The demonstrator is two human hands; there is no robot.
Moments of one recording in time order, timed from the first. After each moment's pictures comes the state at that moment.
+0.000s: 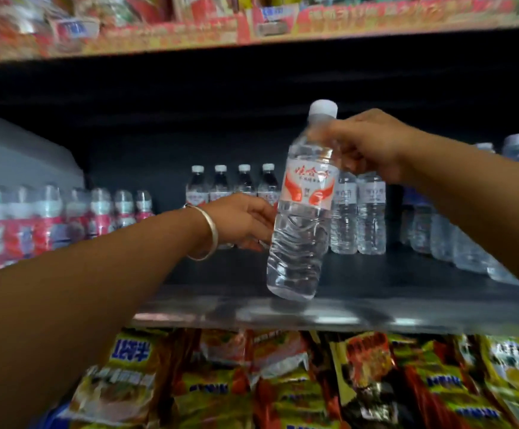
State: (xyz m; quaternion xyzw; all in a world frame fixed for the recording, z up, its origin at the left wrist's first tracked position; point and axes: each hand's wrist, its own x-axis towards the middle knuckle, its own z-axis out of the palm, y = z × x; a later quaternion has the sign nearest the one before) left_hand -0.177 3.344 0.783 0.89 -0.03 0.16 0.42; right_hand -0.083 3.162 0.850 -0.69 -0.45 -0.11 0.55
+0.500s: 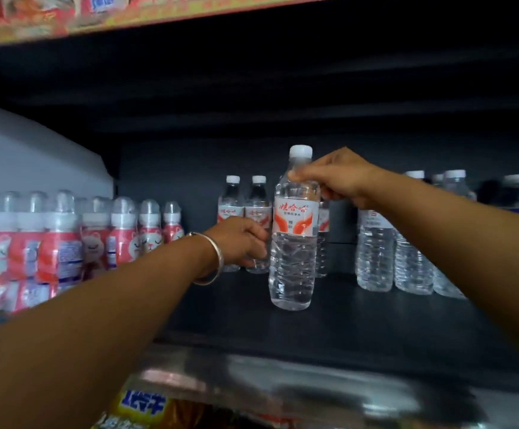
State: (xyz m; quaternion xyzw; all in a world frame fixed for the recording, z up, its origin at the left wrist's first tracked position) left_hand -0.123 3.459 0.777 0.86 0.09 0.25 0.43; right_hand -0.005 3.316 0.854 -0.72 -0.47 -0.08 0.50
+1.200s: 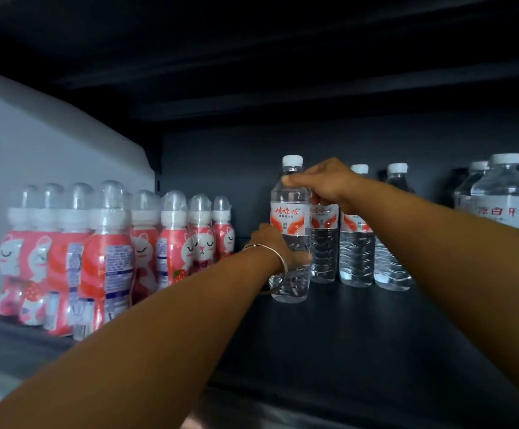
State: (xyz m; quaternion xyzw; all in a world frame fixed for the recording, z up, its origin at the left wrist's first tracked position) left_hand -0.066 3.575 0.757 0.87 0.24 0.32 0.28; right_hand 0.008 3.478 0.847 -0.74 -0.46 -0.06 0.48
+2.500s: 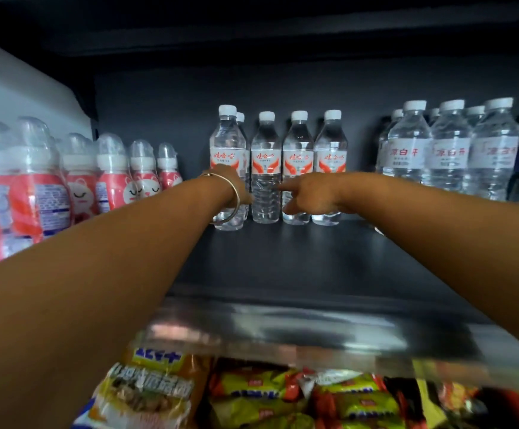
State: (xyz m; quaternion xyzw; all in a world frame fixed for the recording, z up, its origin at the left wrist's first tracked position) left_hand -0.089 3.516 0.775 0.91 0.30 0.25 0.12; right_hand -0.029 3.380 0.783 -0.89 -0.46 -0.08 0.03
